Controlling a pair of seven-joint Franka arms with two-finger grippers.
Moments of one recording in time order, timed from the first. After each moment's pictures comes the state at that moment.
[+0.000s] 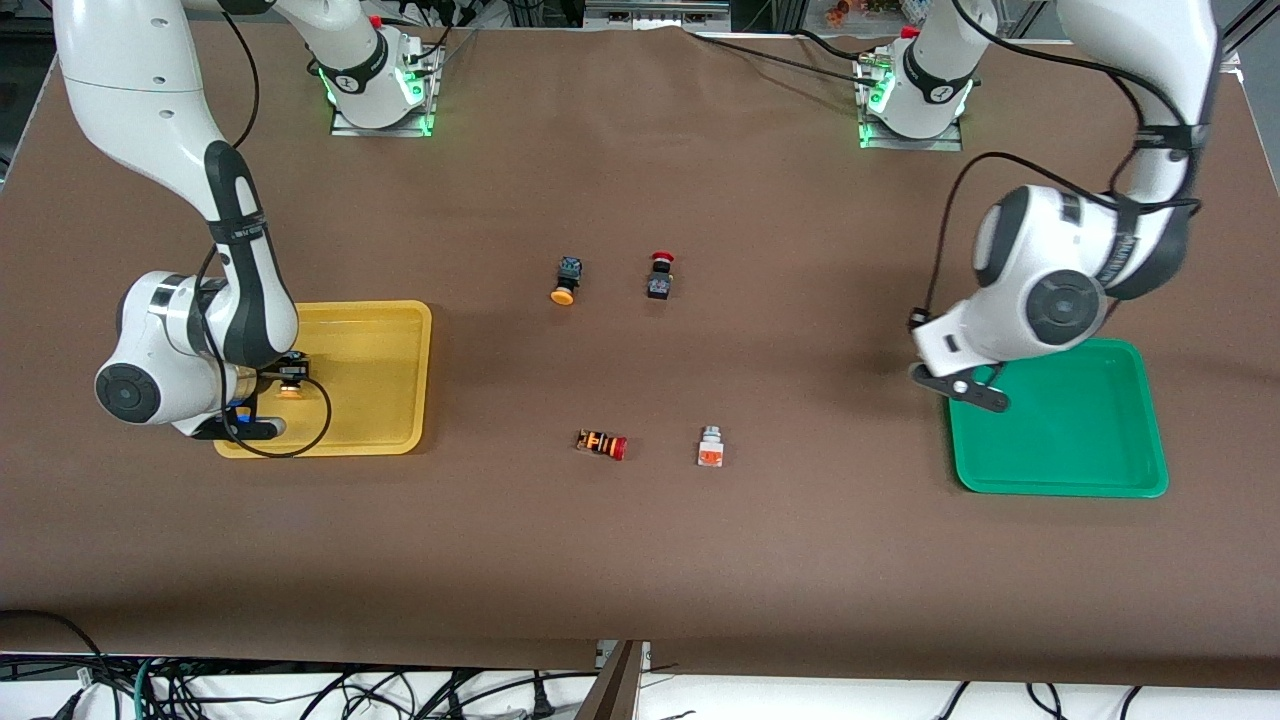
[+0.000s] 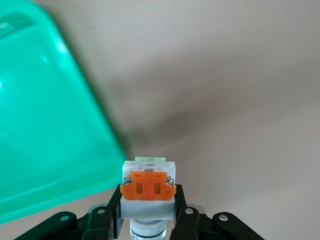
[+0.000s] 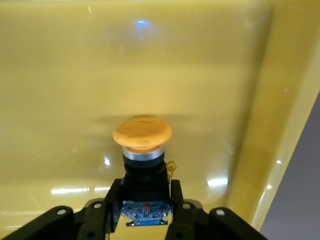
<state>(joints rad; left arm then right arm) -0.19 0.33 0.09 -1.90 0.04 1.96 0.29 0.22 0.67 -0.32 -1.72 0.11 1.96 -0.13</state>
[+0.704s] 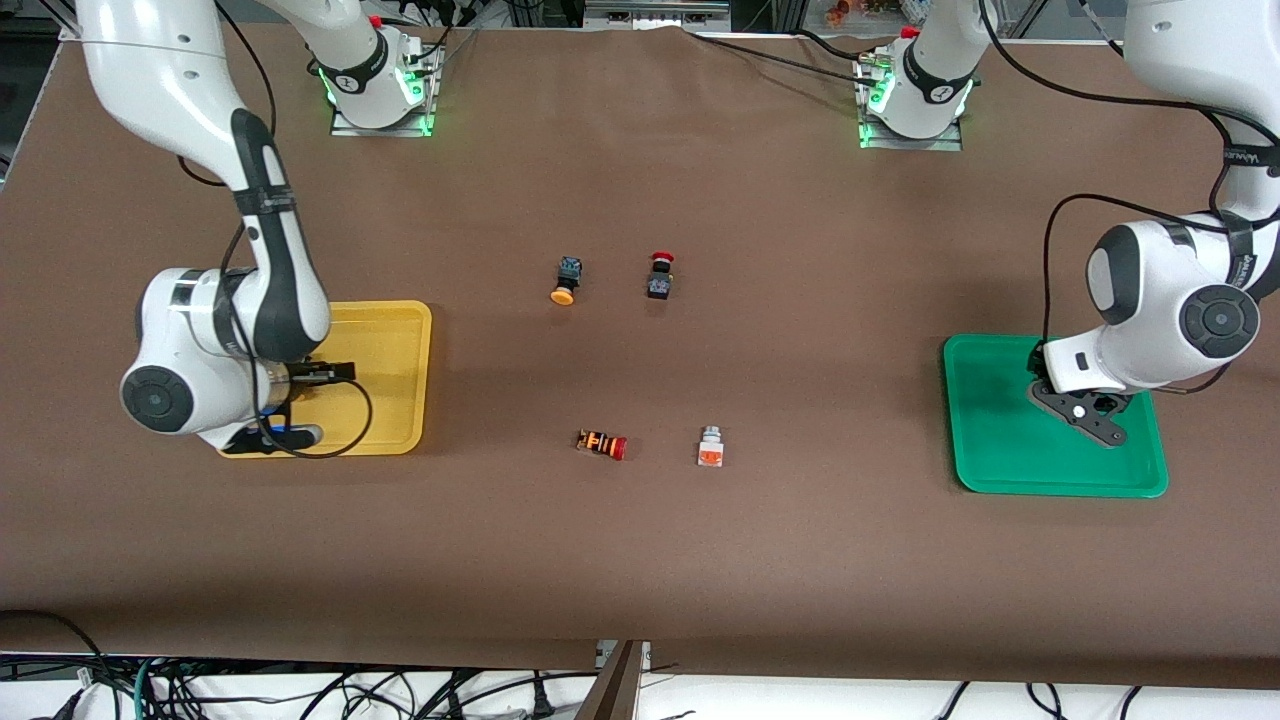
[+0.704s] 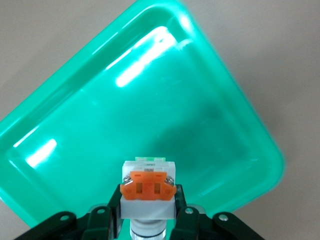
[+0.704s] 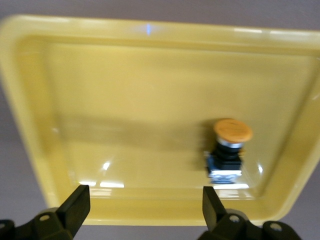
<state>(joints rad) -0.11 0.45 0.27 -1.91 0.04 2.29 0.78 0.35 0.62 -0.29 -1.57 0.13 1.82 -0.04</state>
